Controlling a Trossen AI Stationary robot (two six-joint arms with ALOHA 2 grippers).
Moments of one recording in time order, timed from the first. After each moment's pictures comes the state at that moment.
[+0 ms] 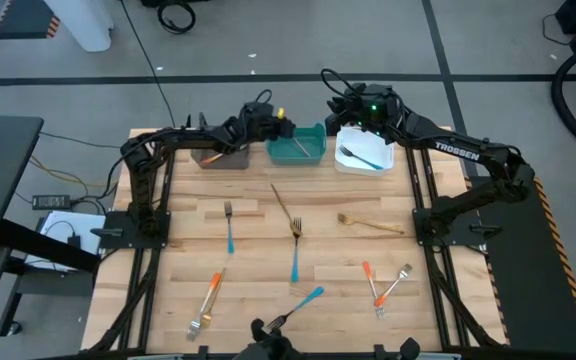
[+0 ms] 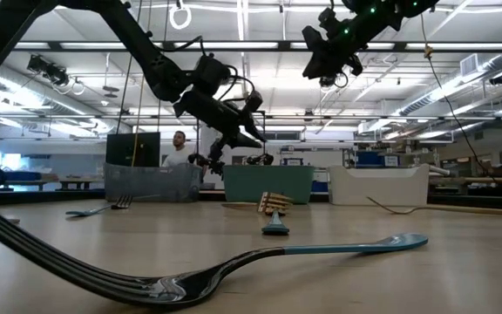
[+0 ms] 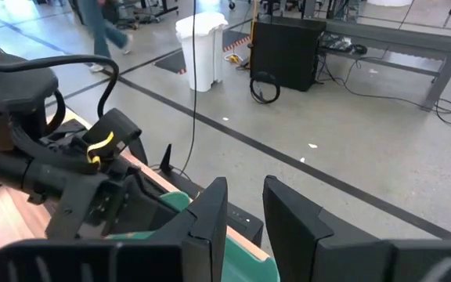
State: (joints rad) left arm 0.62 1.94 1.17 0.41 0.09 -0.79; right arm -0.57 1.32 1.14 -0.13 0.27 0.15
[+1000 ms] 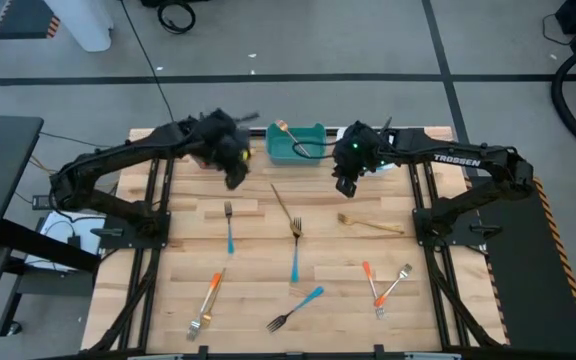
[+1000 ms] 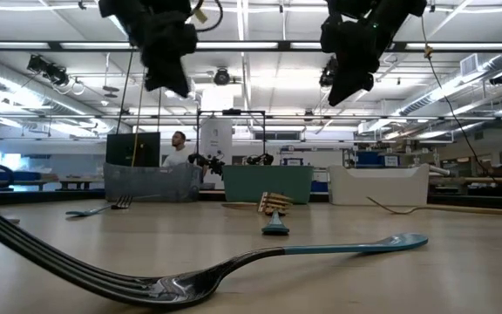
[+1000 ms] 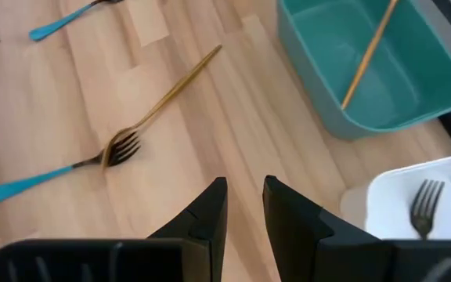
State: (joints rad) left arm 0.47 1.33 1.17 -0.80 0.21 -0.07; right arm -0.33 1.32 1.14 -0.75 -0.05 0.08
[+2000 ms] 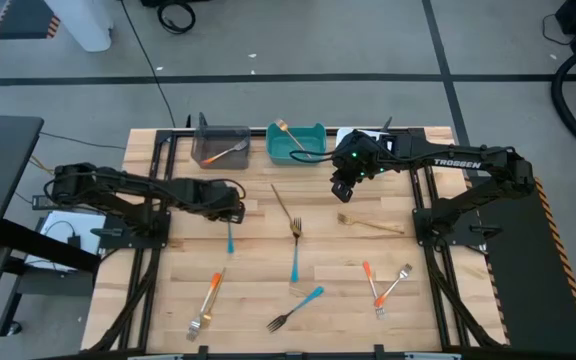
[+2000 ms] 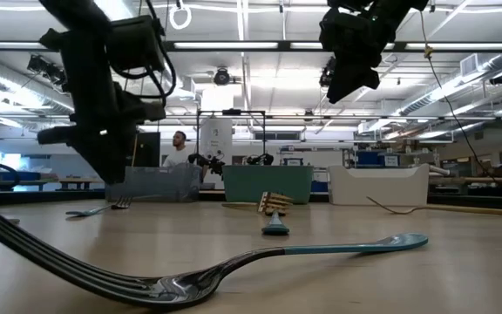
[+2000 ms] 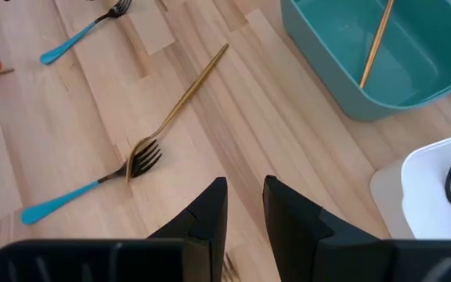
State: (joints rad) left arm 0.07 1.34 0.68 -0.60 -0.18 -1.23; right arm -0.26 1.32 1.14 -0.75 0.01 0.27
